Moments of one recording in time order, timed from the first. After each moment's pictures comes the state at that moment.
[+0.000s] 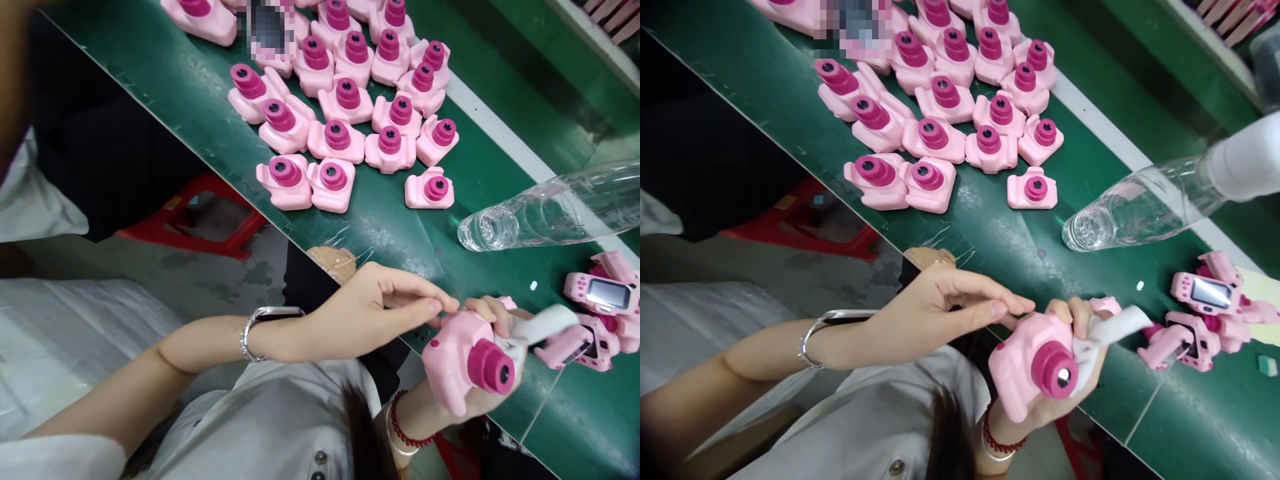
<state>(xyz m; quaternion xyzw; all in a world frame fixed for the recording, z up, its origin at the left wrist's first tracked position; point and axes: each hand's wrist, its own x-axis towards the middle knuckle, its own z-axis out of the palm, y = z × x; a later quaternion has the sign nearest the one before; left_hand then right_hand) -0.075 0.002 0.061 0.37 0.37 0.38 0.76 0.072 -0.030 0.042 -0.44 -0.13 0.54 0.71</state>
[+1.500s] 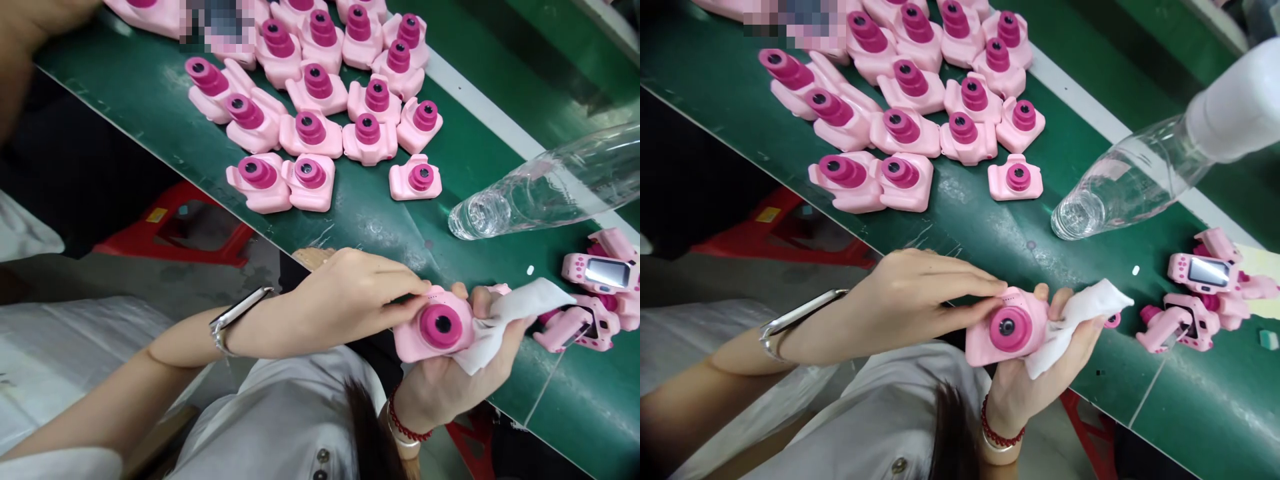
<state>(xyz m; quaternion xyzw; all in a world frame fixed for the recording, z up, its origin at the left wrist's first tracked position) -0.091 0.017 0.061 0.82 0.39 0.29 0.30 0.053 -0.022 0.046 -0.54 -0.19 0.39 0.72</state>
